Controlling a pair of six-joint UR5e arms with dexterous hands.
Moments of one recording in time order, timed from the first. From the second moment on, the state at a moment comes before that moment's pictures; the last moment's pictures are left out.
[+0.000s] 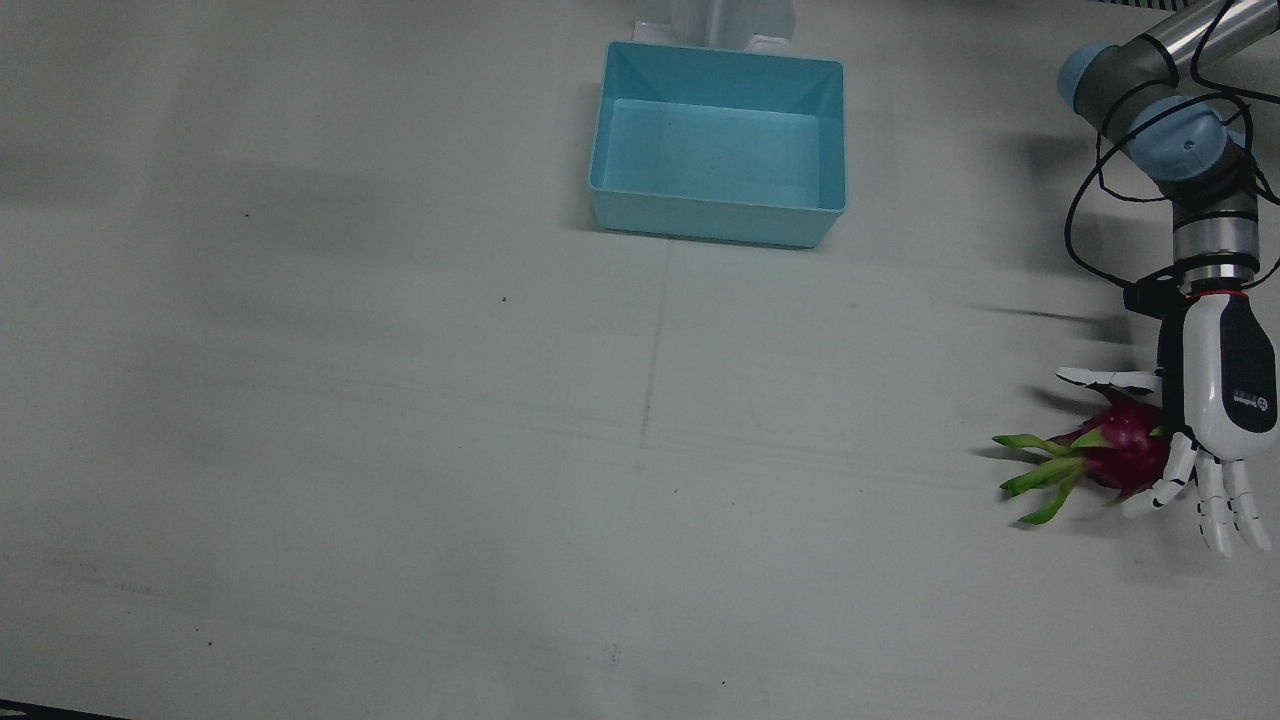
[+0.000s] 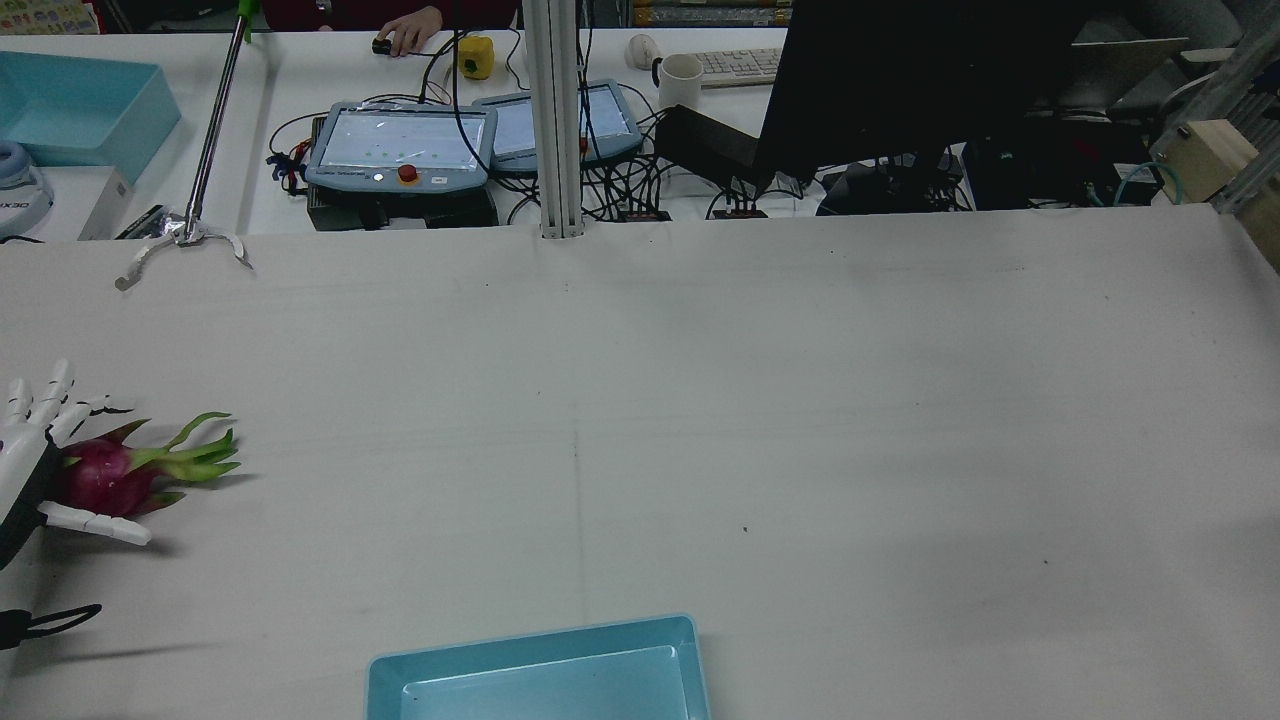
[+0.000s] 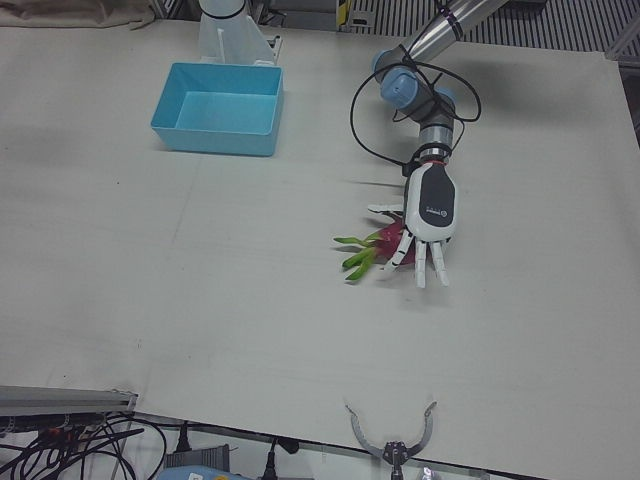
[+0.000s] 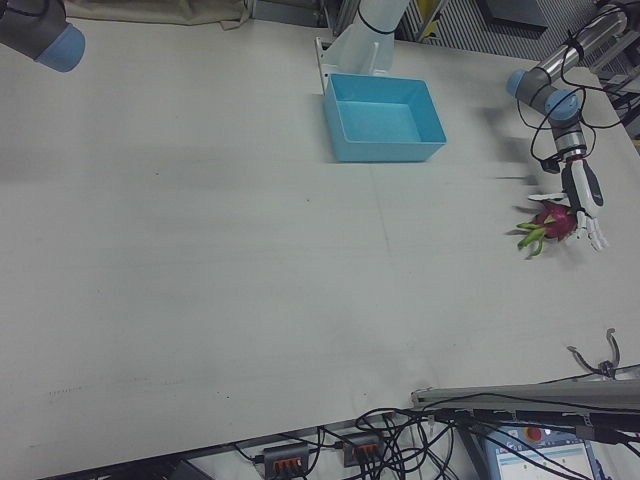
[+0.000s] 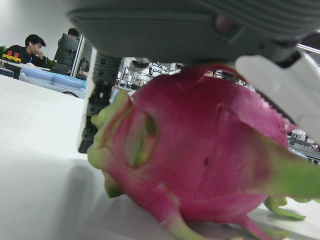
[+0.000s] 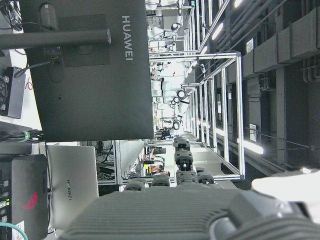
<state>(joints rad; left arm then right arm) -0.49 -1.54 -1.76 0.31 0.59 1.15 1.48 -1.54 1.58 -3.20 -1.44 0.08</state>
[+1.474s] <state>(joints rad) -0.46 -1.64 -1.77 0.48 0.59 1.15 1.48 -1.54 1.58 -3.20 -1.44 0.08</state>
